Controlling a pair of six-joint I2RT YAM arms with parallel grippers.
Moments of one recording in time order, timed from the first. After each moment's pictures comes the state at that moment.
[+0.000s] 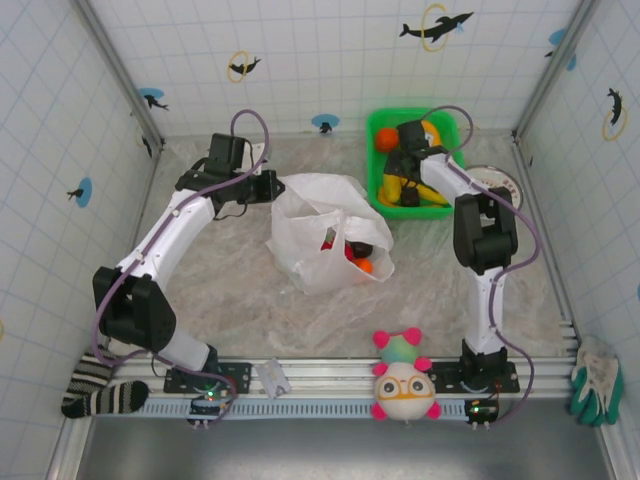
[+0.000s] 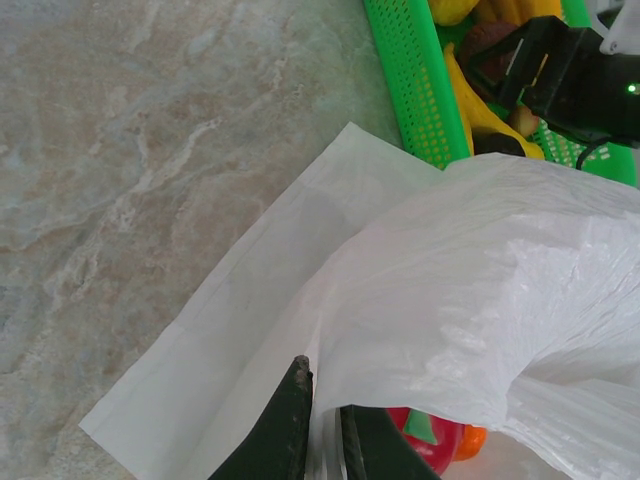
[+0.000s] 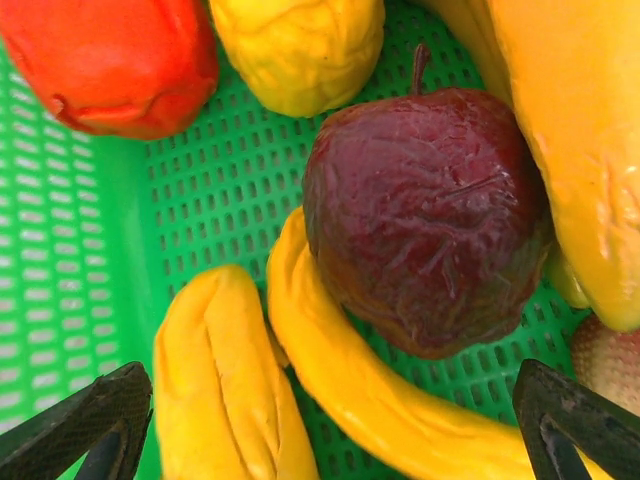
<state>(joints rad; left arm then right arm) -0.32 1.54 1.37 -0.66 0.40 -0.28 0.29 2.19 1.75 -0.51 0.24 0.49</state>
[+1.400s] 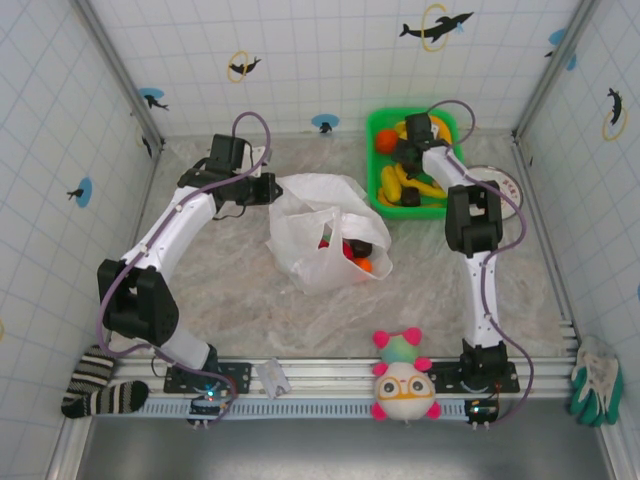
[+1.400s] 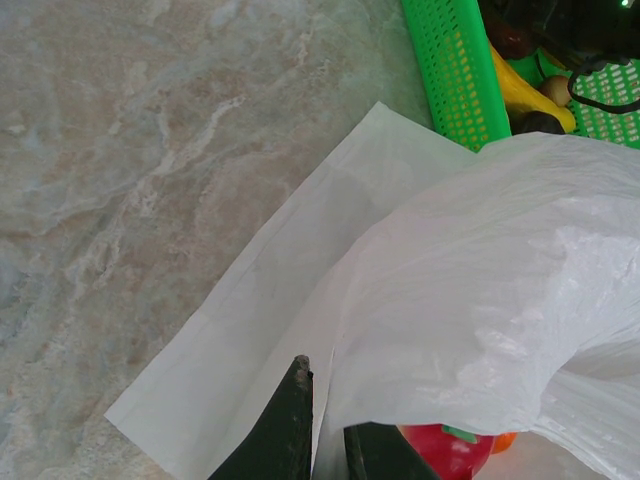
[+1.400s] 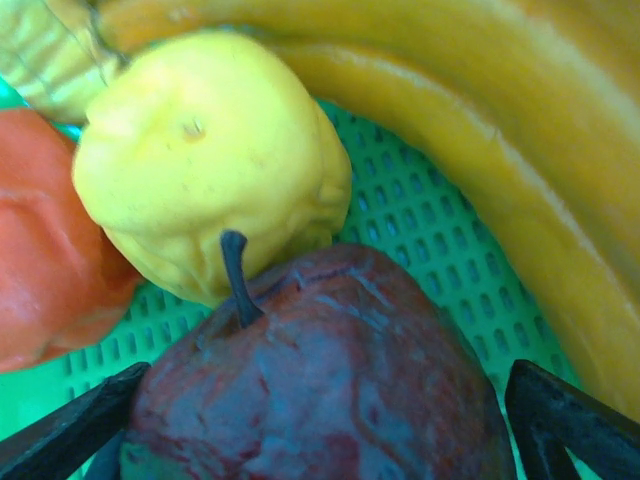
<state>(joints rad) -0.30 1.58 1.37 -0.68 0.40 -0.24 0.21 2.46 2.06 -0.49 0.22 0.44</state>
